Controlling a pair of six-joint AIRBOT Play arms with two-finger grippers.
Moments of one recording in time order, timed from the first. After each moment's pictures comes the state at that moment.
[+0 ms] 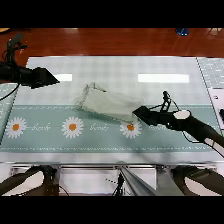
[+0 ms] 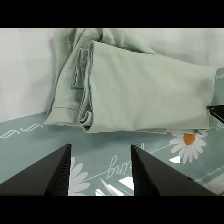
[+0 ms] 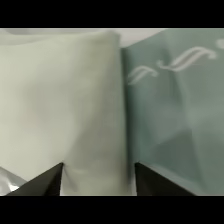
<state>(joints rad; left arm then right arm) 0.15 -1.20 1.24 0.93 -1.34 -1.26 0.27 -1.22 0.48 -0.33 0.49 1.24</state>
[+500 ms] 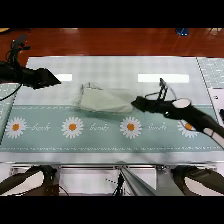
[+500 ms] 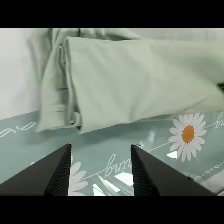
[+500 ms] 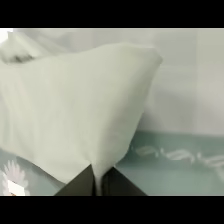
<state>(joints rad) 0.14 -1.22 1.24 0.93 -1.34 -1.27 0.21 -1.23 0.68 -0.36 0.59 1.10</state>
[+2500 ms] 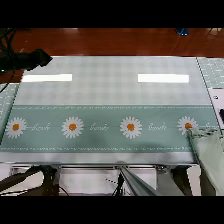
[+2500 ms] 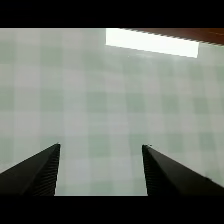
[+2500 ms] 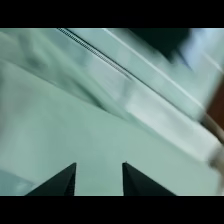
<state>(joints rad) 0.12 -1.27 1.25 0.97 -0.81 -1.22 -1.16 -0.76 0.92 -1.53 1.47 1.37</state>
